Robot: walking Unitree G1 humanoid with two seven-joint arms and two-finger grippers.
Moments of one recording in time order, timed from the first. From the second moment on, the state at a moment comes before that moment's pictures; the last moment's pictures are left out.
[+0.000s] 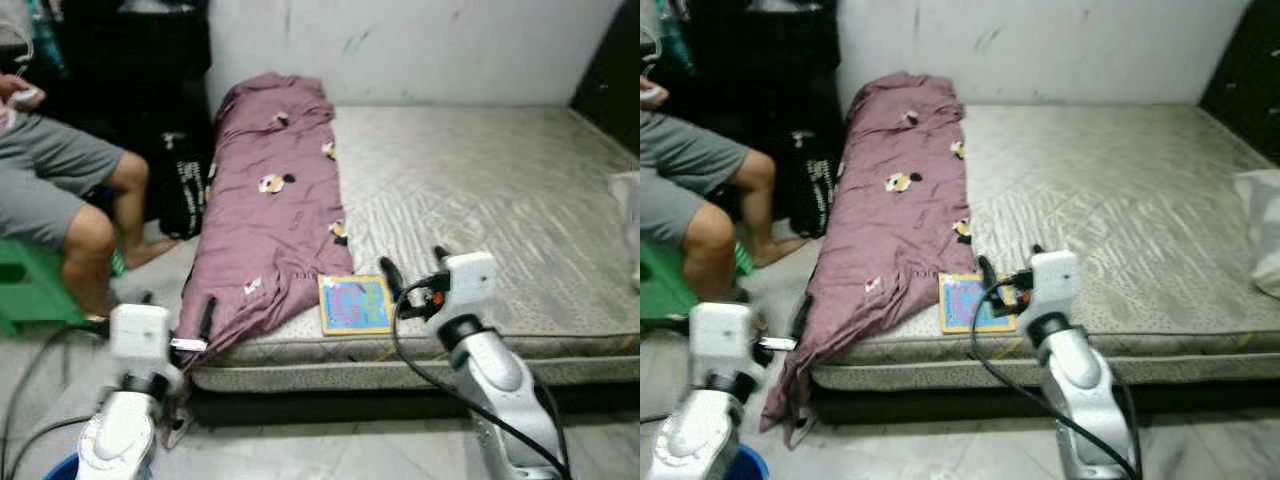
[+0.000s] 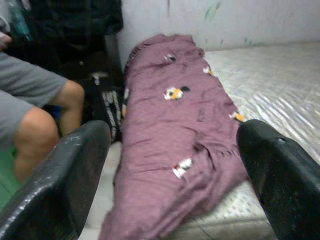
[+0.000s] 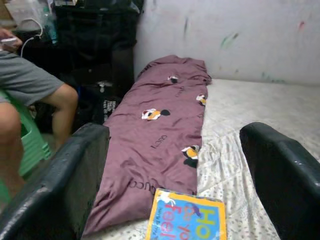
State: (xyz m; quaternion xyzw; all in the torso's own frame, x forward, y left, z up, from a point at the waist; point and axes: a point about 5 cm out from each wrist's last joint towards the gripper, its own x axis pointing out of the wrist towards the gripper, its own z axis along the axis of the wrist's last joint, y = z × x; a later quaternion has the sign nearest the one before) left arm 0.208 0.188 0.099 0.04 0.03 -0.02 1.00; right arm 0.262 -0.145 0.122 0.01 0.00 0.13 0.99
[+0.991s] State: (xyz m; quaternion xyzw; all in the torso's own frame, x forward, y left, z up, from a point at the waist) left arm 0.212 0.173 0.100 0.02 0.02 -0.04 1.00; right arm 0.264 -0.158 0.118 0.00 0.01 0.12 0.99
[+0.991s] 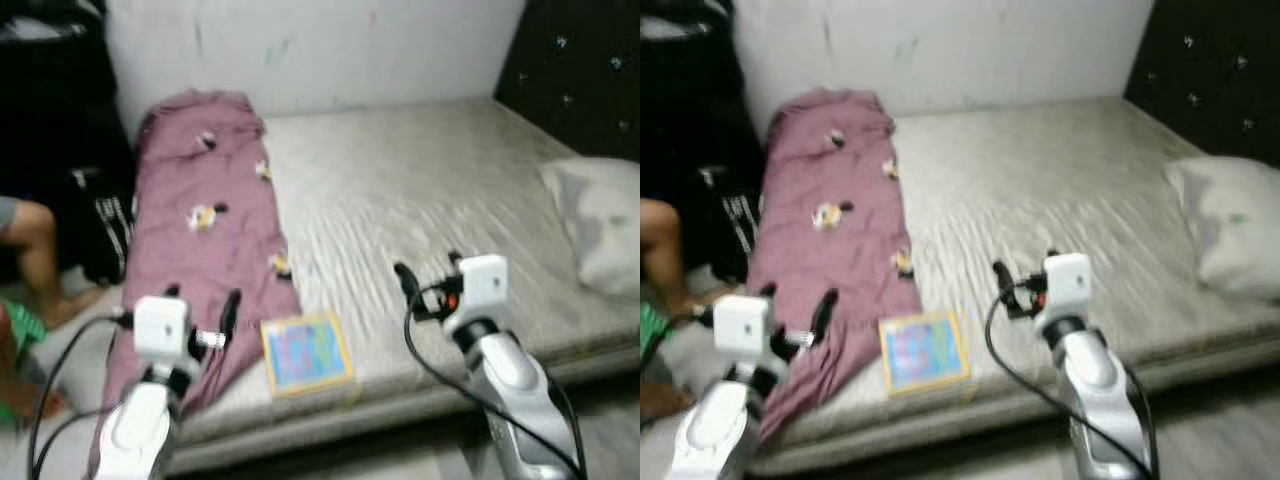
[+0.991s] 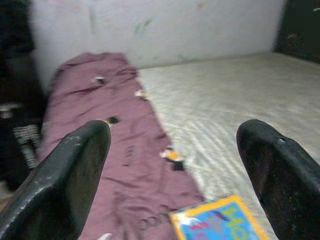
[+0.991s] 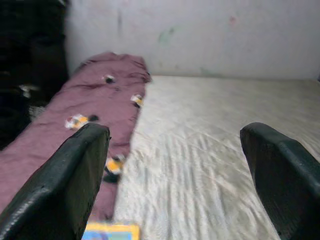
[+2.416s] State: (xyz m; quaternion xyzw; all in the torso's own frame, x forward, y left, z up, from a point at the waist) left arm 0.214 0.184 0.098 0.06 0.03 -0.02 1.00; right arm 0.267 -0.163 0.121 0.00 -0.01 0.02 1.00
